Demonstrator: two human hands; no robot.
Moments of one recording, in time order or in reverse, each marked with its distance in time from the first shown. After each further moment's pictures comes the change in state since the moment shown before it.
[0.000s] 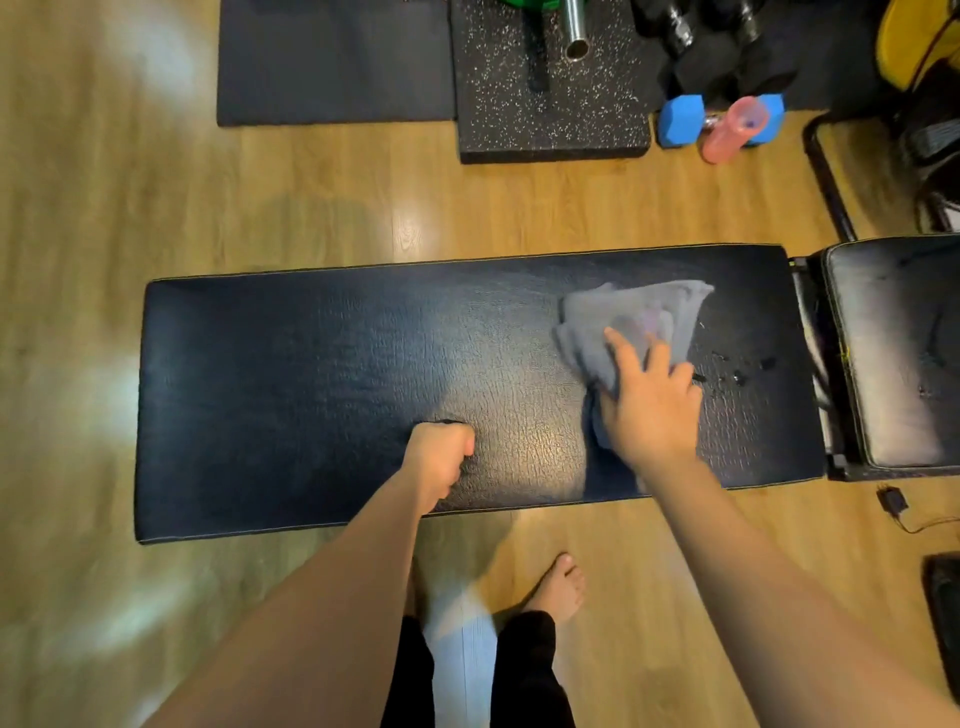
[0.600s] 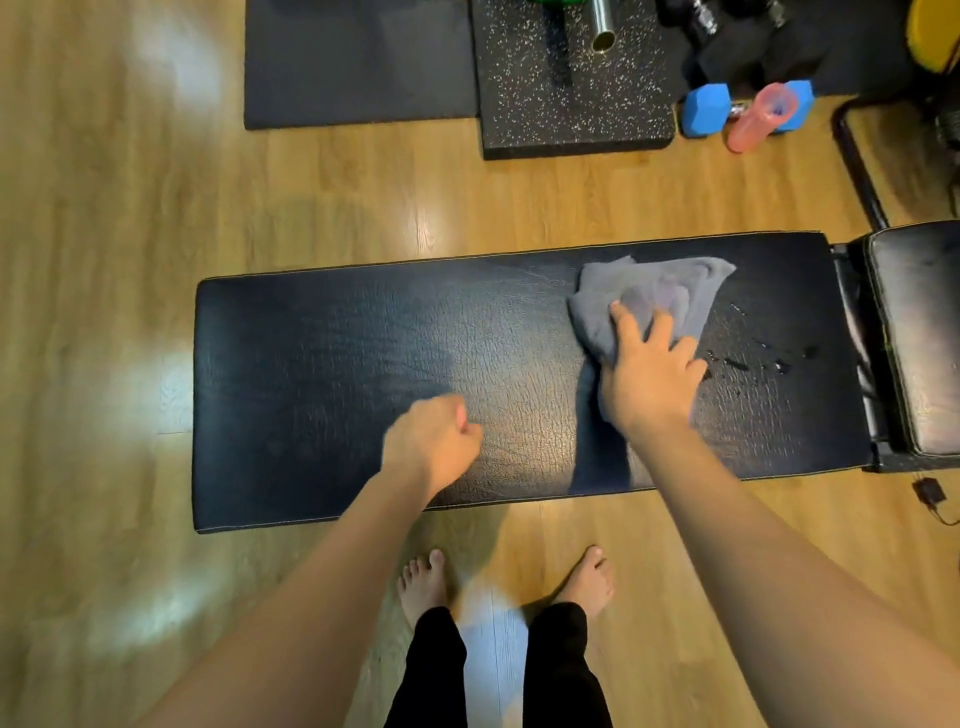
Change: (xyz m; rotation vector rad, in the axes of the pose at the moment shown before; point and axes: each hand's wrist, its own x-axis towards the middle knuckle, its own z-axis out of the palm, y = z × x) left_hand -0.033 0.008 -0.067 0.848 0.256 0.548; right_hand 0.012 -0.059 0.006 -0.024 -0.014 0.105
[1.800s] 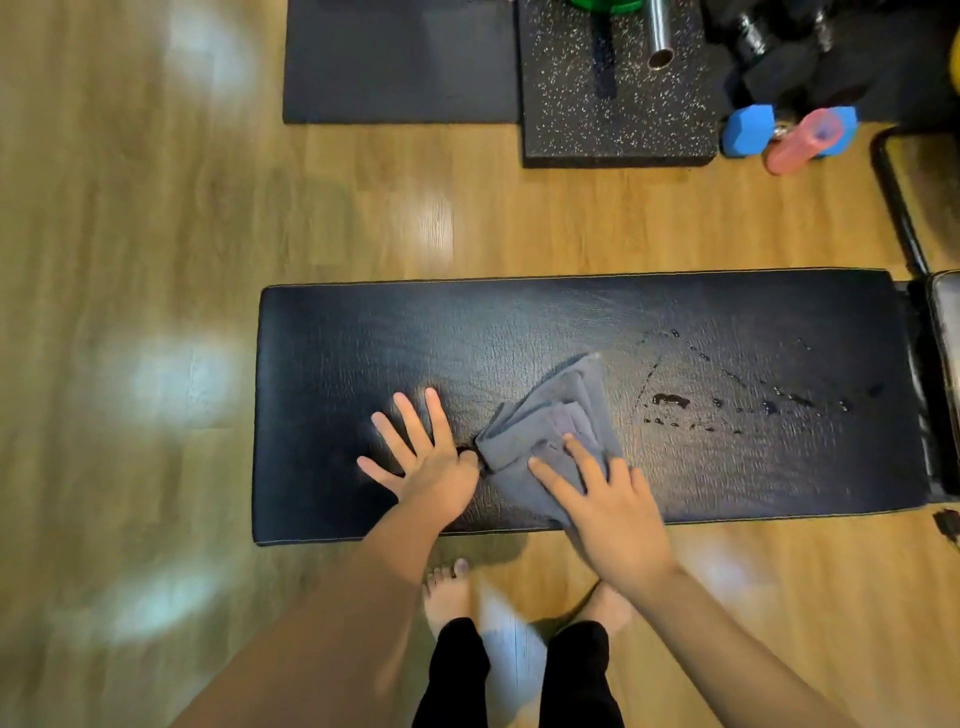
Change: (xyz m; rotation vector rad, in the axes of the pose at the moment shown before) left_hand 0.018 -0.077 0.012 -0.059 -0.114 -0.335; right_hand -0.123 -0.059 0.027 -0.052 -0.049 -0.686
